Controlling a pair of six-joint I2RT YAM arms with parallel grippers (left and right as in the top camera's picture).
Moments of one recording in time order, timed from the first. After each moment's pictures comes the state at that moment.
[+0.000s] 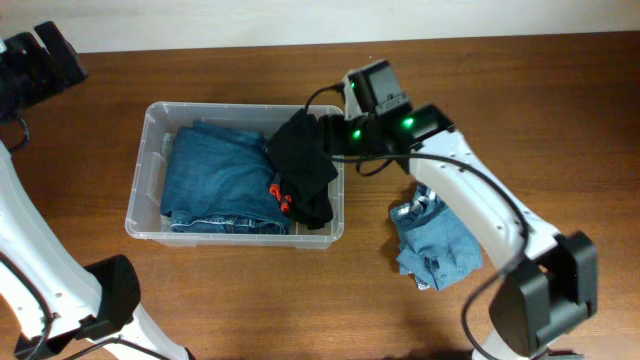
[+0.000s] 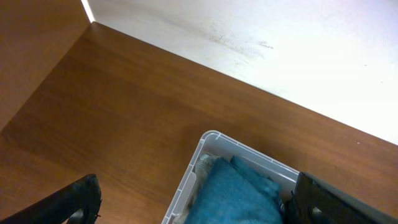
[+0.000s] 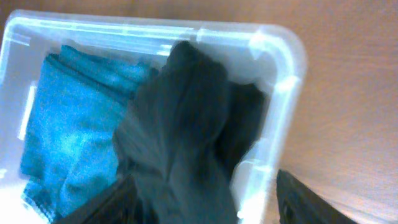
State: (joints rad) left arm 0.30 1.98 2.95 -1.69 0.06 -0.16; right arm 0.44 1.79 1.60 -0.74 -0.21 0.42
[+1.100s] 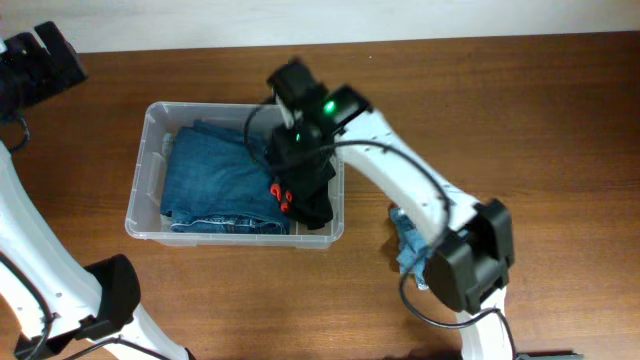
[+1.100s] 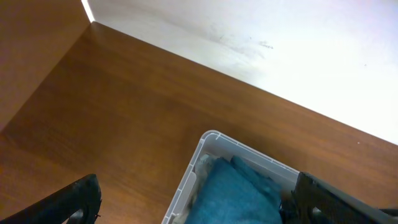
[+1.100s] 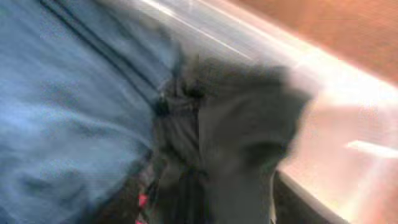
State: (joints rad) left arm 0.30 1.98 2.95 -1.69 0.06 -0.16; right arm 0.62 2.12 2.12 -1.08 -0.03 0.20
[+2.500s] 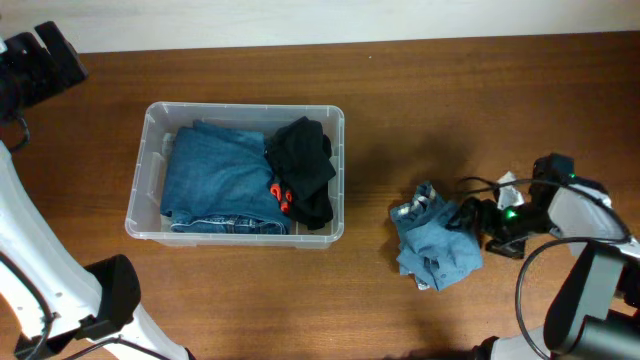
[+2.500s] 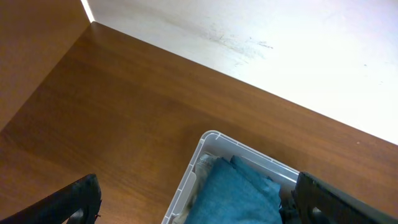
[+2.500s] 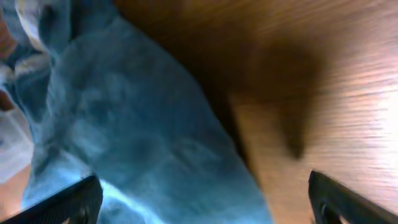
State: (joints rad) left arm 0.30 1.98 2.95 -1.69 0.06 -0.16; right arm -0.38 1.67 0.93 -0.90 -0.48 -0.04
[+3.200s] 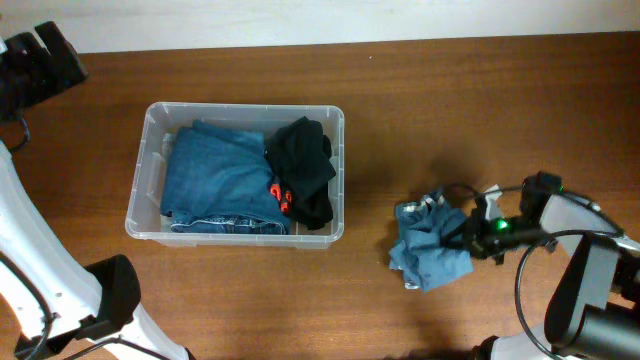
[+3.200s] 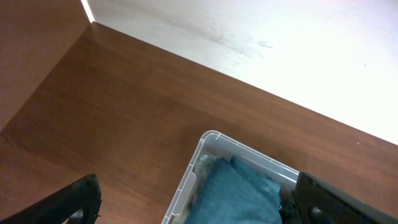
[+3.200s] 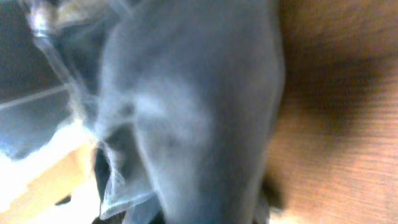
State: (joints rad) left arm 0.30 1.98 2.95 -1.69 0.06 -0.16; right arm -0.38 1.70 0.85 -0.92 -0.73 -0.02
